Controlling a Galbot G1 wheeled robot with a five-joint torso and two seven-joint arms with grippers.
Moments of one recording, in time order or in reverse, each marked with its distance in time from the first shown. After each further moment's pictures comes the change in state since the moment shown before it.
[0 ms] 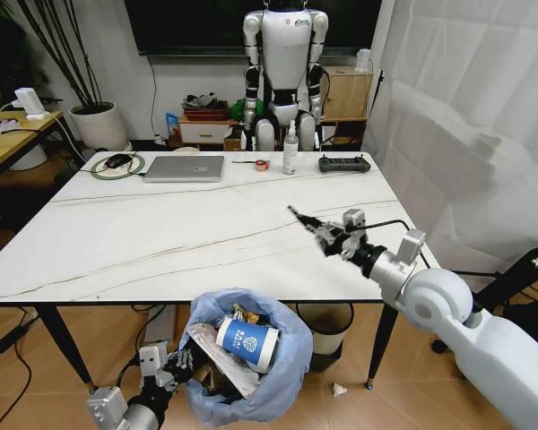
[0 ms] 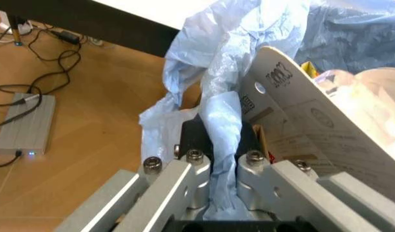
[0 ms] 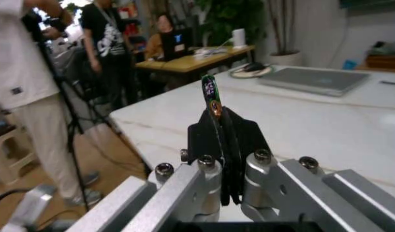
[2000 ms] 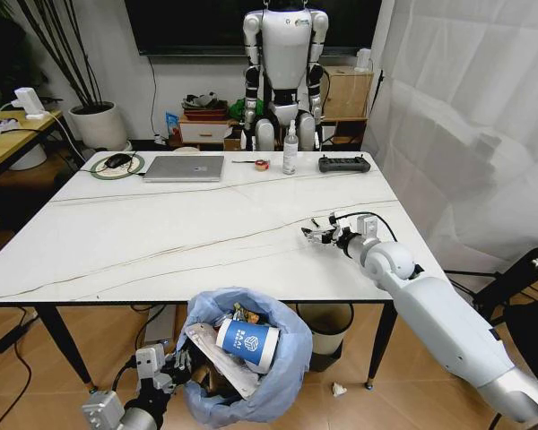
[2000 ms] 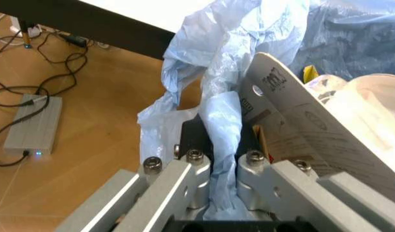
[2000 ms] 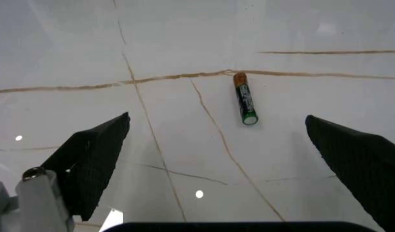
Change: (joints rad) left arm 0.027 -0.036 -0.012 -0.023 0.029 -0.002 0.004; right arm 0.341 0.305 -0.072 -0.715 -0.204 -0.271 0.198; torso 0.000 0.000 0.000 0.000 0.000
